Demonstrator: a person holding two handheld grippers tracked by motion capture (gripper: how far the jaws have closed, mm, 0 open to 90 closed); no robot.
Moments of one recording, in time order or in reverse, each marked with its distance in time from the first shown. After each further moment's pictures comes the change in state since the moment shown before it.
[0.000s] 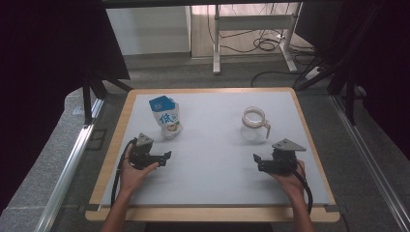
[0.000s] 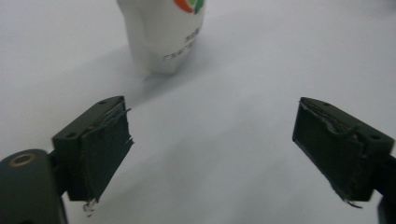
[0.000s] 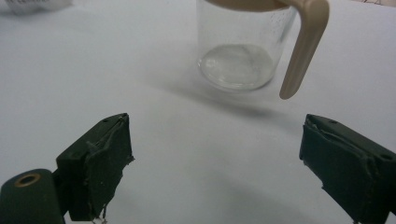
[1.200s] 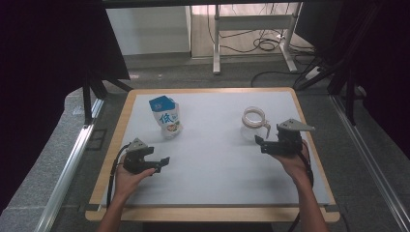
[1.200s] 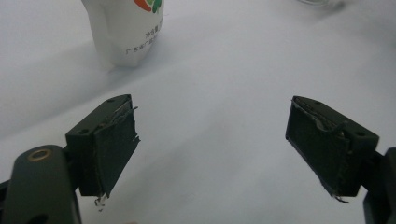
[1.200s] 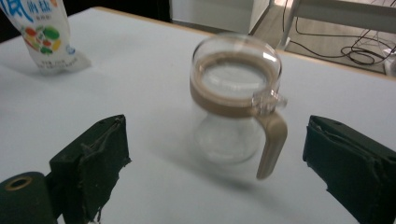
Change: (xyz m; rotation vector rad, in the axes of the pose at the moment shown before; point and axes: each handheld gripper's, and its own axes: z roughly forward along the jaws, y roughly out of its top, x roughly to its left) left arm 0.000 -0.010 -0.022 -0.026 -0.130 -0.003; right arm -0.012 0.067 -0.015 -0.097 0.030 -0.016
